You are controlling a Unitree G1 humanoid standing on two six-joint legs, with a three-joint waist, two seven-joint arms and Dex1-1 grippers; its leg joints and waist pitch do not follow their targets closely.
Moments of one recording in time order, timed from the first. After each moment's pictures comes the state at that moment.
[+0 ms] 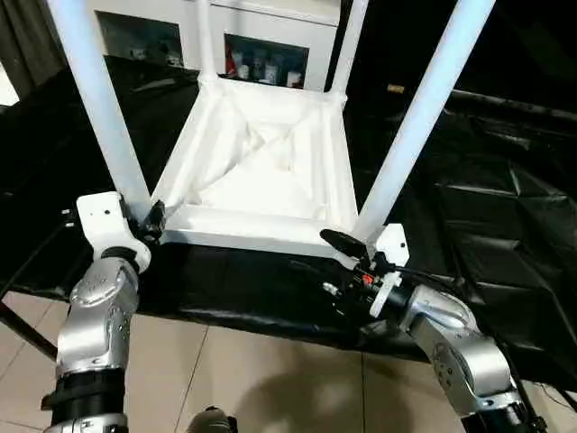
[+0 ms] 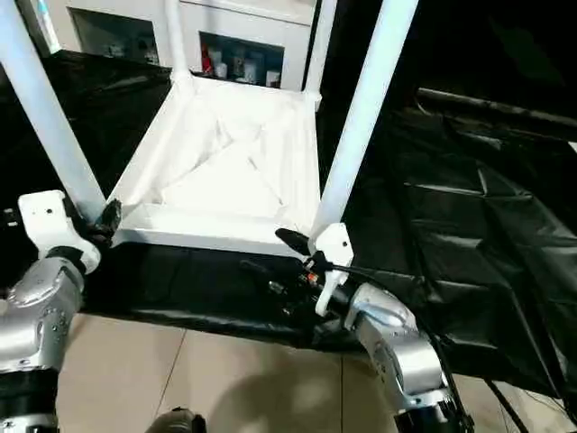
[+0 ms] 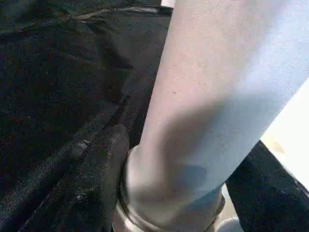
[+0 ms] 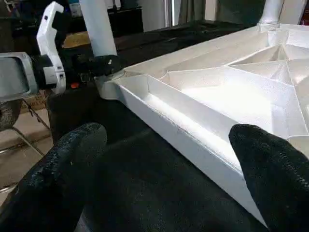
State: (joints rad) left arm -0.28 0.20 0.30 0.20 -0.20 0.28 -0.08; right arm -0.14 -0.20 0.17 0.02 0.34 0.20 0.73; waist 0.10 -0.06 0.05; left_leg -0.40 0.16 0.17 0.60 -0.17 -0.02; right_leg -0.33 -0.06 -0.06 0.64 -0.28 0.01
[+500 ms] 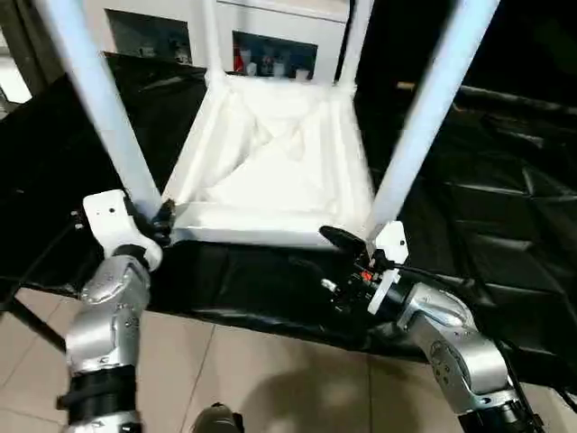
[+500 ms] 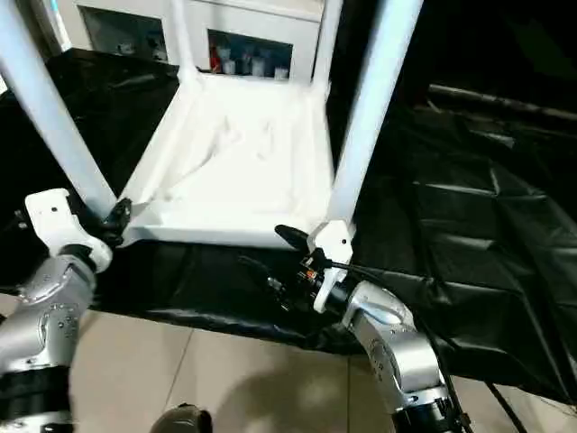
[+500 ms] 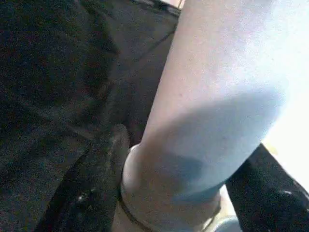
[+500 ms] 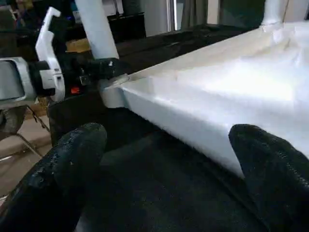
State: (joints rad) left arm -0.29 0.07 0.38 0.11 -0.36 0.39 -0.08; right arm -0.14 -0.19 0.16 0.02 0.34 0.19 0.71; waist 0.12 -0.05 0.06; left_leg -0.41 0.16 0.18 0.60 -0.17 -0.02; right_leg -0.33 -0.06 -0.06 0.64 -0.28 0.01
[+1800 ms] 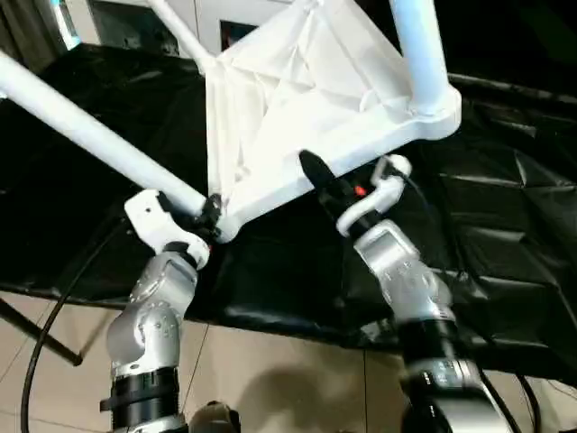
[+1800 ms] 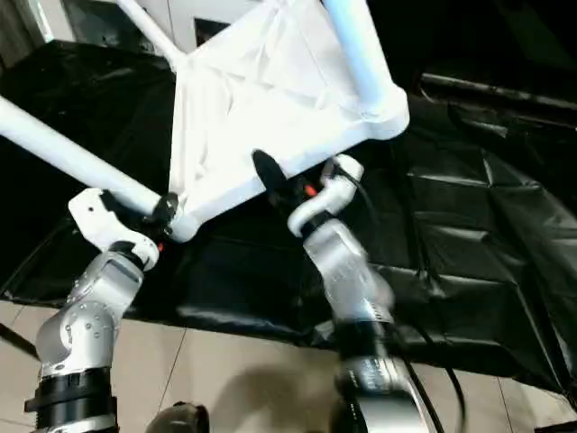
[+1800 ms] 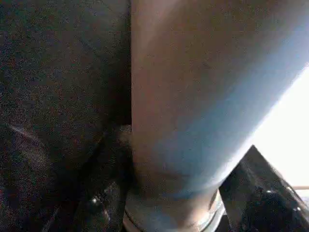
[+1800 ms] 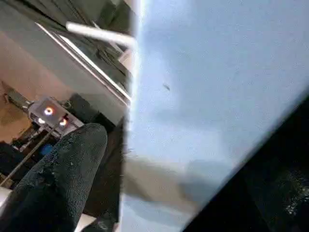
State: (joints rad) left arm -0.29 -0.08 0.30 0.01 -0.46 0.50 -0.01; right arm -0.60 0.14 -0.22 0.50 0.68 0.34 0.35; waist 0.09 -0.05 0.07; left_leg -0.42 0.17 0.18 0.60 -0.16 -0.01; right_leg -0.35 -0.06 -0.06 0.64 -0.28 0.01
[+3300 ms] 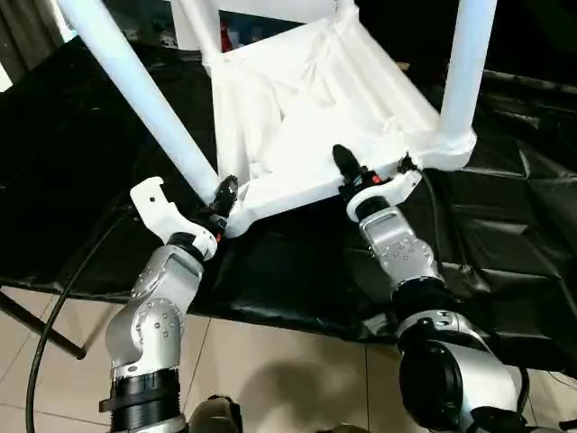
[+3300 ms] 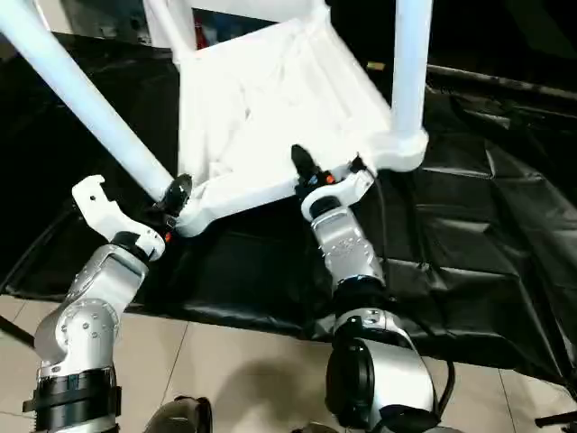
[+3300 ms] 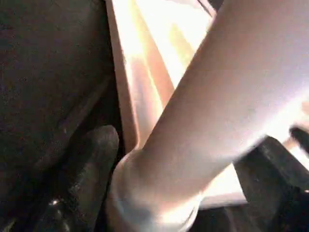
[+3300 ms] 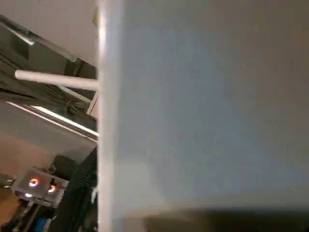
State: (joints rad) left arm -0.25 -0.05 0.26 -0.10 -0.56 0.53 -0.09; right arm -0.79 0.08 -0.45 0.81 0.77 0.19 0.29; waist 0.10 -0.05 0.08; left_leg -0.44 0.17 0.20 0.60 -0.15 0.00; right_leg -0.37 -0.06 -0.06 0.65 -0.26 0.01
